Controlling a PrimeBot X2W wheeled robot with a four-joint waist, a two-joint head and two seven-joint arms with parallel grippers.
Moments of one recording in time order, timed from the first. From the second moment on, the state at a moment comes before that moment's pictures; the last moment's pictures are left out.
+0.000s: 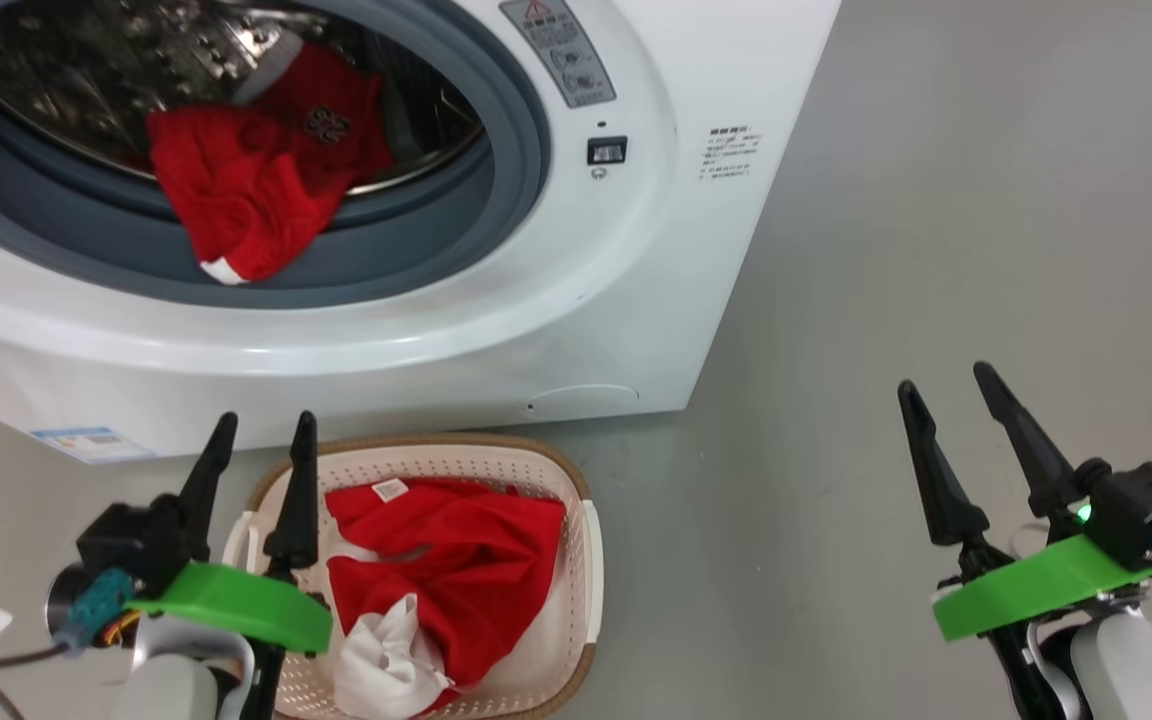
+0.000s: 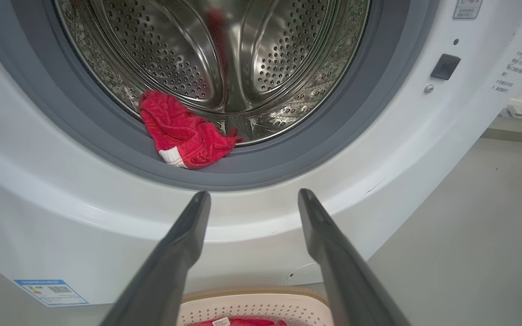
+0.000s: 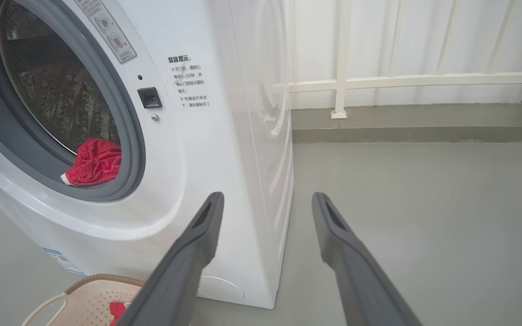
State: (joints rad) left arm -0.34 0.07 -0.01 0.46 -0.27 -0.13 -0.26; right arm -0.16 -0.16 0.08 0.19 0.38 0.12 -0.26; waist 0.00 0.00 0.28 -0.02
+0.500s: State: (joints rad) left arm -0.15 0.06 0.03 0.29 -0.24 -0.13 -0.26; right arm -0.05 -0.16 0.06 0.19 0.38 0.12 -0.26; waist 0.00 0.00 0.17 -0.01
